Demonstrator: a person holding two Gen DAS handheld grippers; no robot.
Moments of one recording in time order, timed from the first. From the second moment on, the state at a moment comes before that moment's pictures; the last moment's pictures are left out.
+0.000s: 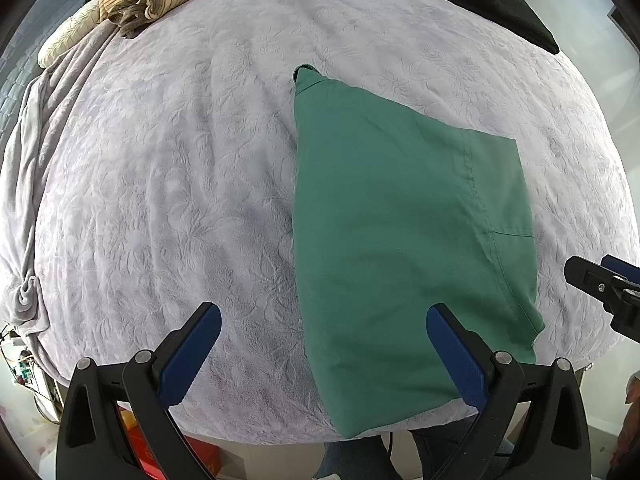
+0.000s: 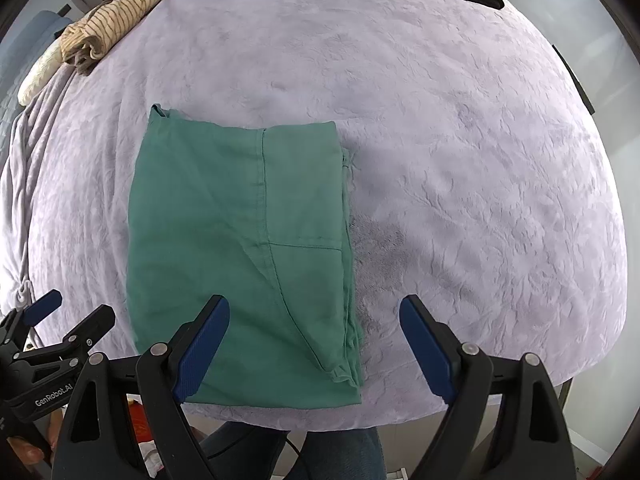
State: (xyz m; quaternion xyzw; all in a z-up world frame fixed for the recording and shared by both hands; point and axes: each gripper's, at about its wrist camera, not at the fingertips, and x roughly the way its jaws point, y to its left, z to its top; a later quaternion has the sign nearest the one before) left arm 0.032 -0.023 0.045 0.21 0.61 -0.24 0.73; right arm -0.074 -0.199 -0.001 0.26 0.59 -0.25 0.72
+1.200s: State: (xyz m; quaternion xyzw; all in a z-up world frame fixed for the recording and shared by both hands) left arm 0.031 -0.023 0.044 0.21 0.61 -0.24 0.72; right arm -0.074 -0.196 -0.002 0.27 0.60 -0.25 0.71
